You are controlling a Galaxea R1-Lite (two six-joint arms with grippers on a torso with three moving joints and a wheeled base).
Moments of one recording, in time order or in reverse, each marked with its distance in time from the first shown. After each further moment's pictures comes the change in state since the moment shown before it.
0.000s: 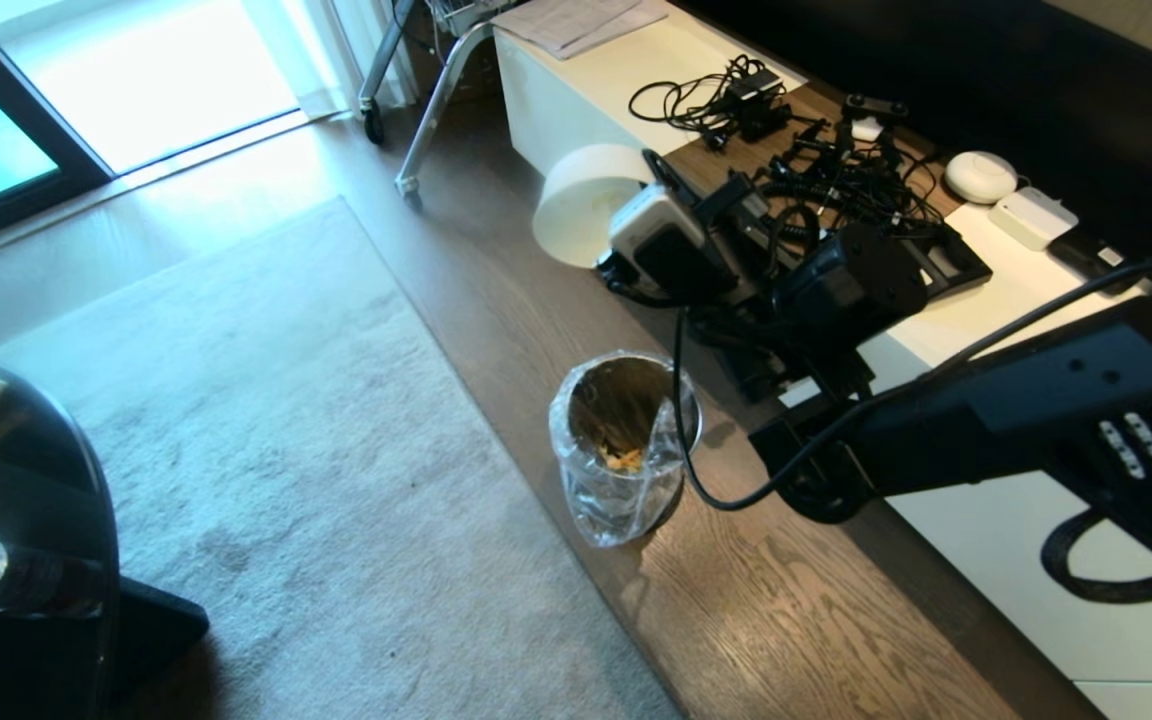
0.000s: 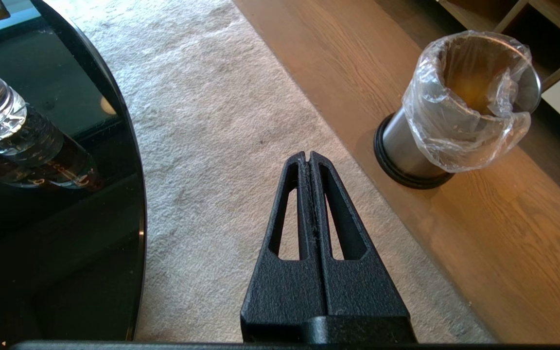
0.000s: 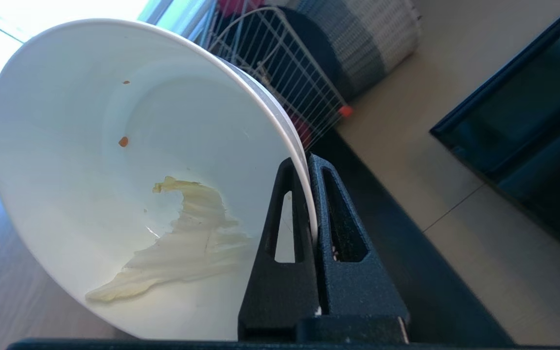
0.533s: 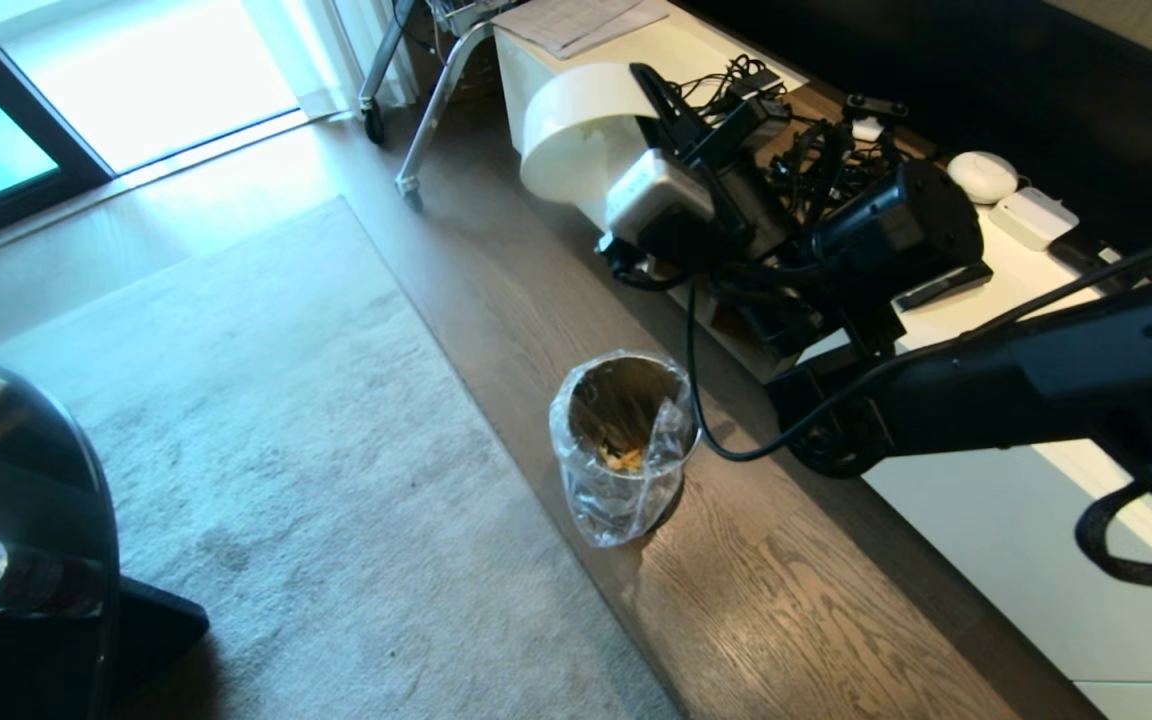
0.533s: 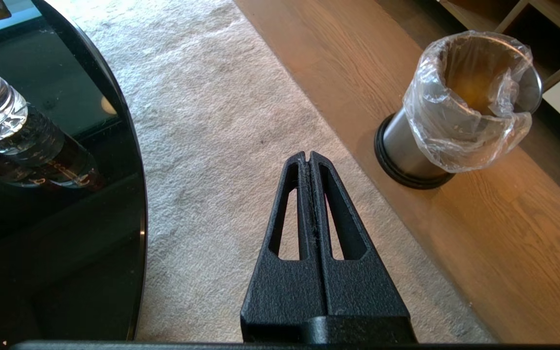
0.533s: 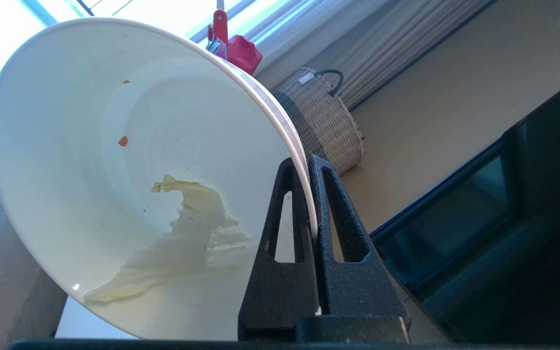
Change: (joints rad) left arm 0.000 0.000 0.000 0.000 0.000 0.000; right arm -0.020 -0.038 -0.094 0.000 0.245 -0.200
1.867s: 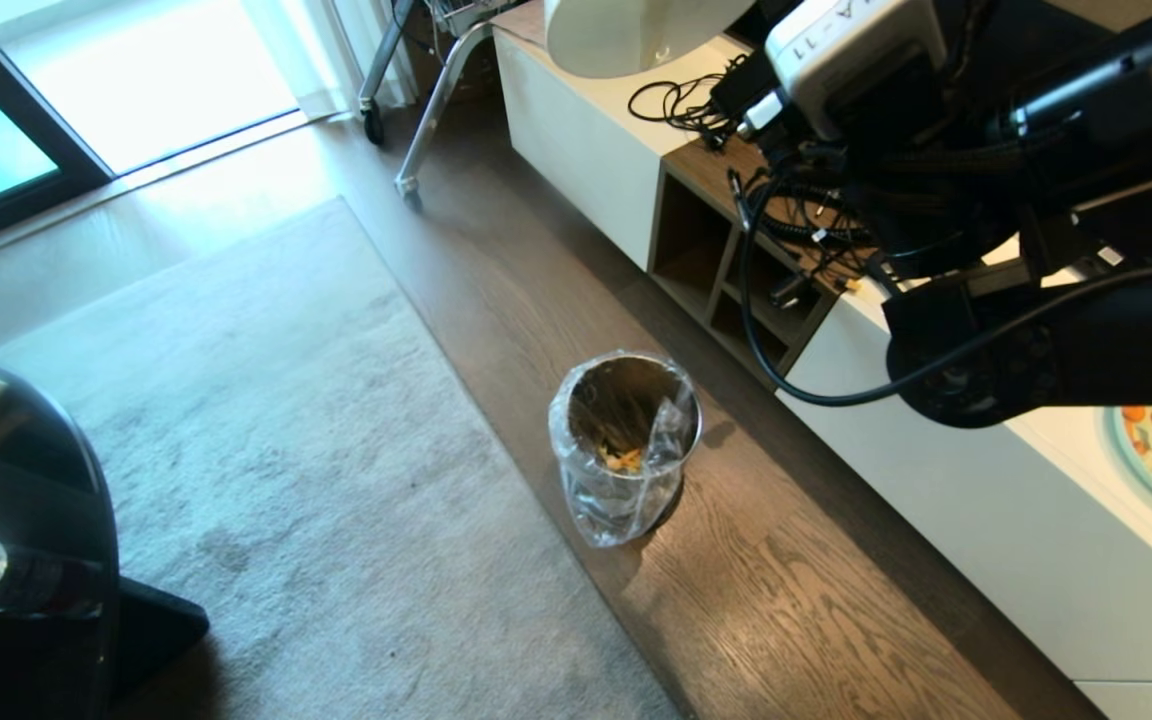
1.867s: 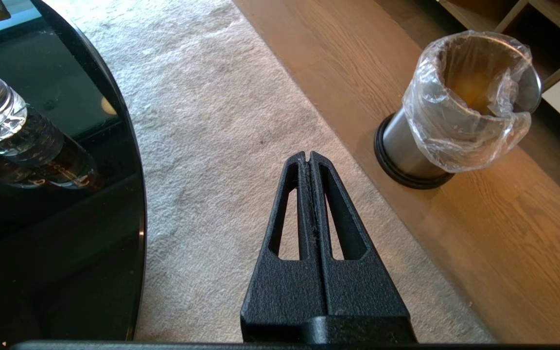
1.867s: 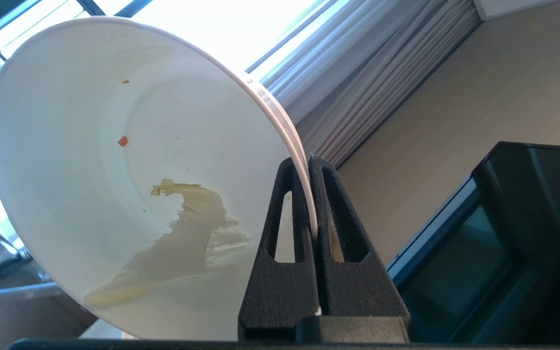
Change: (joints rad) left arm 0.000 0.000 0.000 0.000 0.000 0.000; right arm -0.023 -0.192 0.014 0.000 0.204 0.151
